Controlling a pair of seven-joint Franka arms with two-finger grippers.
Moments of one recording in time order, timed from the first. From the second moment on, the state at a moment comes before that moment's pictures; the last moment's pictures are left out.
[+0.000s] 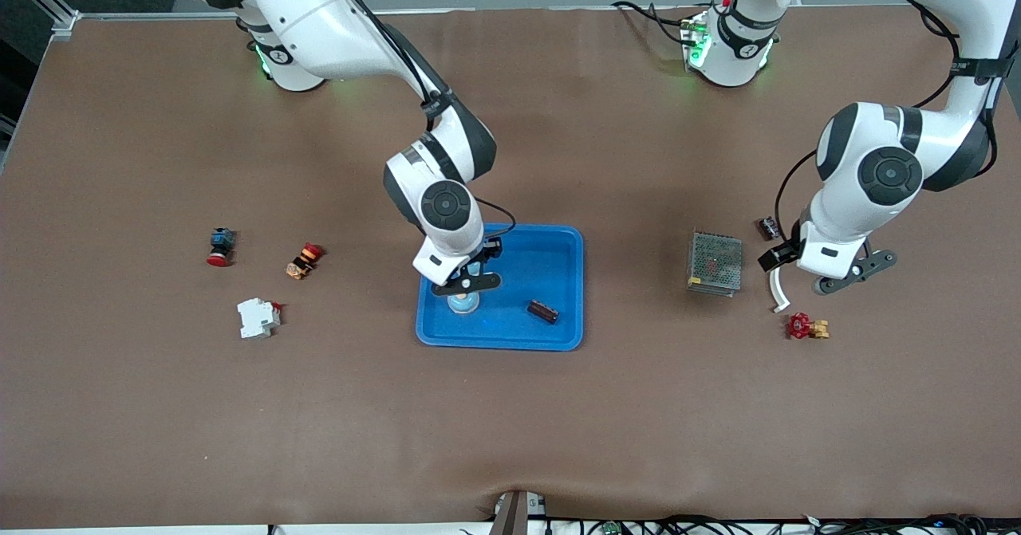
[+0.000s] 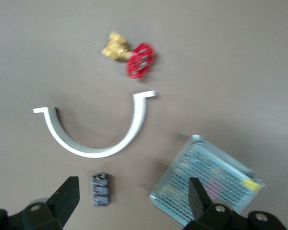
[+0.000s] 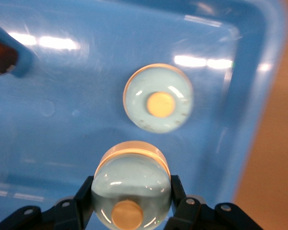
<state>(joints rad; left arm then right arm) 0.35 0.23 -0.50 -2.07 0.31 2.21 -0.73 0.67 0.69 -0.03 -1.51 0.08 2.10 0.47</state>
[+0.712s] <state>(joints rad) 0.13 0.43 -0.61 -1.81 0.31 2.15 -1.13 0.32 0.45 -0.04 -1.42 0.08 1.63 -0.18</state>
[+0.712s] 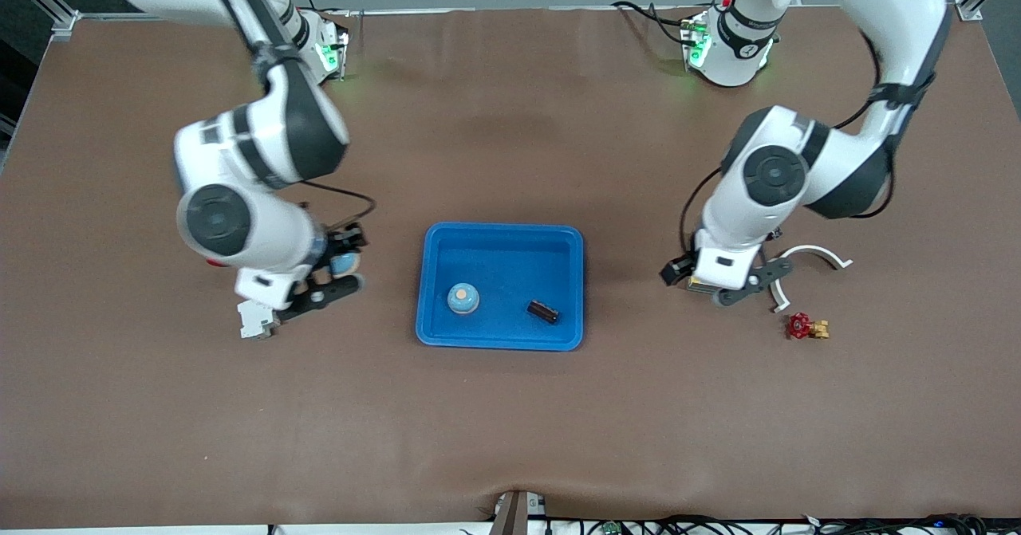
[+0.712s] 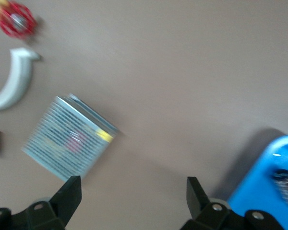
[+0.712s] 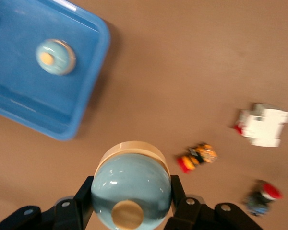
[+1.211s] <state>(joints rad) -0.12 0.71 -0.57 -1.50 0.31 2.17 -1.47 0.06 0.46 -0.05 -1.42 -0.04 1.74 -0.77</state>
